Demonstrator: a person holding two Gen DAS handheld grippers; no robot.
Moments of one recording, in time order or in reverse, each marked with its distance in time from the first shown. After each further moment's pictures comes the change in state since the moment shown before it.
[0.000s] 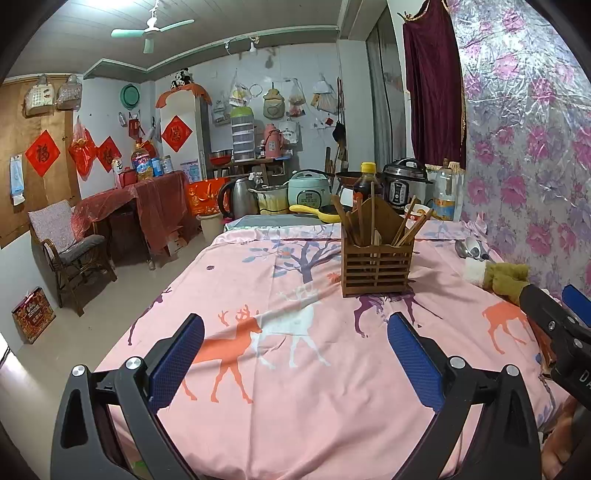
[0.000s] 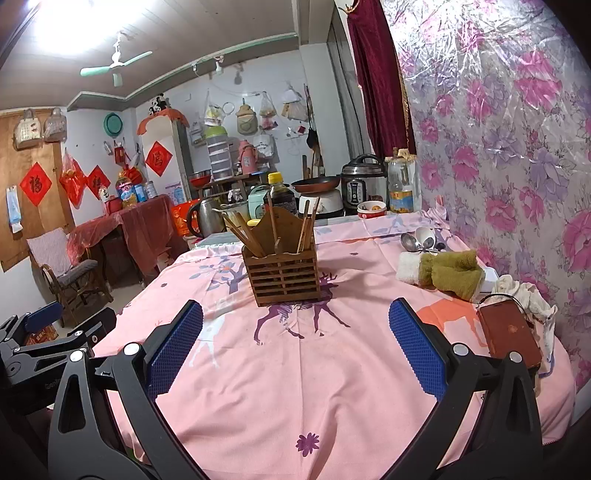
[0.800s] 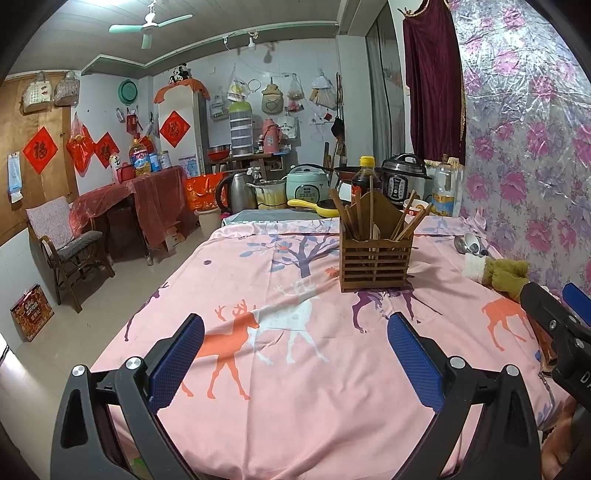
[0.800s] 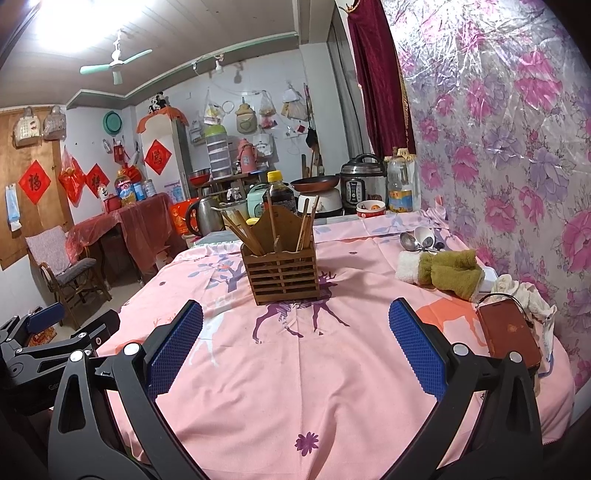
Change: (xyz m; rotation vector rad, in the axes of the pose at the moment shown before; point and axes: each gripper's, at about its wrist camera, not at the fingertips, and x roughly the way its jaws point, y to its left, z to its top) left arm 0.003 0.000 -0.004 -0.002 0.013 -0.003; right arm 0.001 -0.001 0.001 -0.001 0.004 0.001
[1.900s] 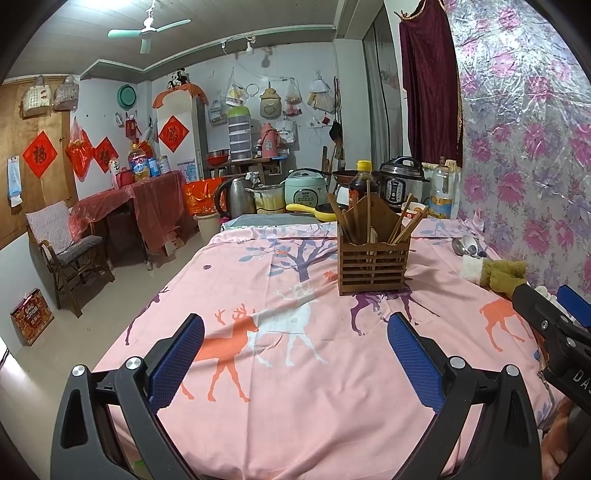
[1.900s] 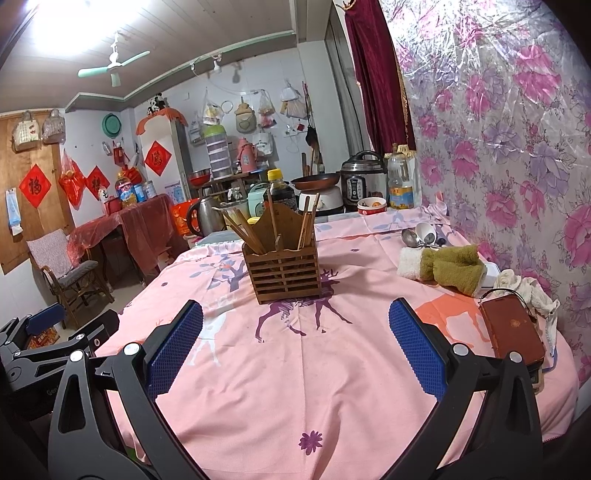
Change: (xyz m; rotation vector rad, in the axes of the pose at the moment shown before) left arm -0.005 -0.003 -0.003 0.004 -0.010 -0.005; right arm 0.004 -0.003 -0.005 0.007 0.011 0.000
